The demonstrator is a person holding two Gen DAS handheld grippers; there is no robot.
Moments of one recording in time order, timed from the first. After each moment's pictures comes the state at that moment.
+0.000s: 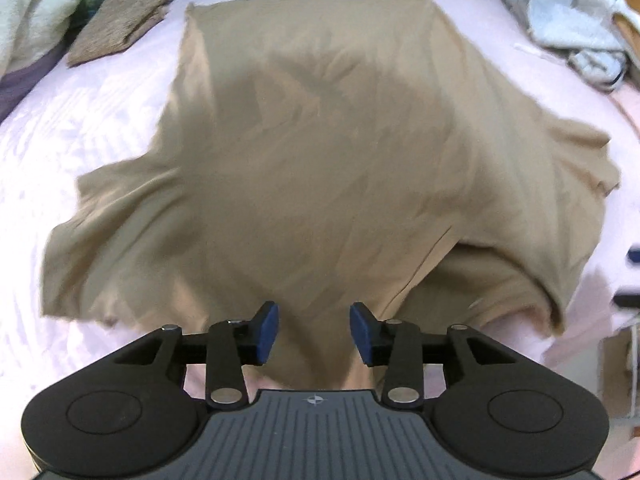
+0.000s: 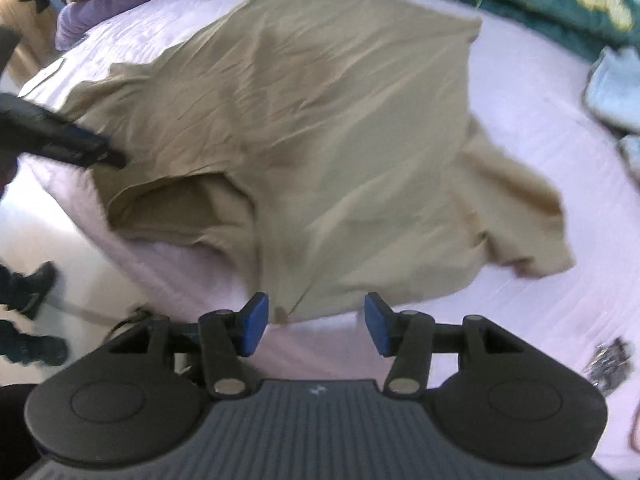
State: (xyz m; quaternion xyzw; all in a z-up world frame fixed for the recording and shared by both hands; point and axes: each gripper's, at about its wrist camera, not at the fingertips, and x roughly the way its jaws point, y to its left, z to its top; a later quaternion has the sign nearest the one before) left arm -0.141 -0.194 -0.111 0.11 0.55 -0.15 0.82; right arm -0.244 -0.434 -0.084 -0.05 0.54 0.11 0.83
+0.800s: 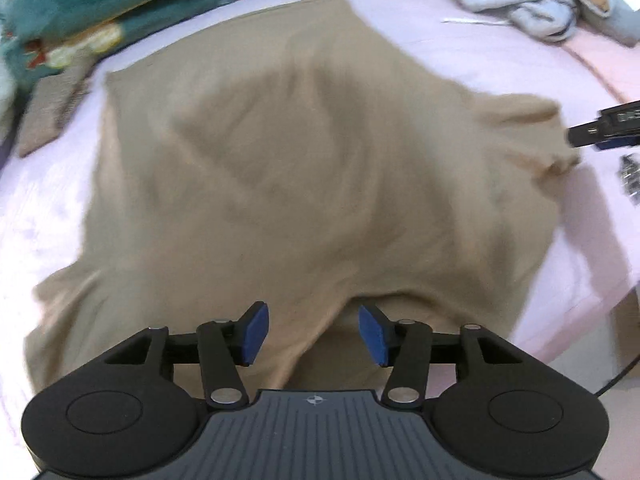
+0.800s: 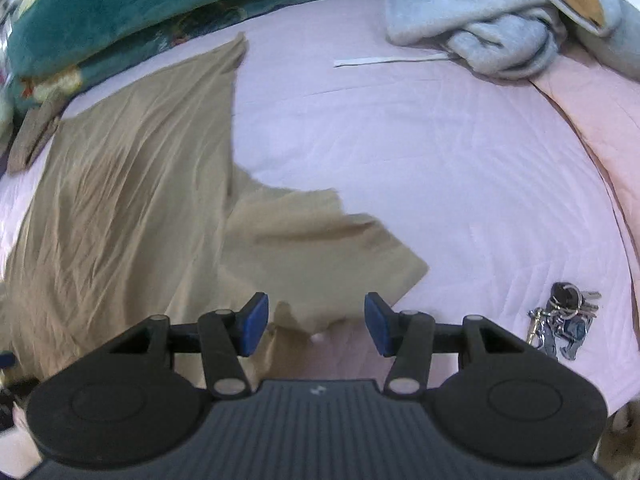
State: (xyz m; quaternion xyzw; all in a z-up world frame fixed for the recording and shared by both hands) left arm -0.123 -0.319 -0.084 0.18 0.53 -0.21 0.80; right arm -0.190 -0.596 -0.103 0.20 0.50 -0.12 0.84
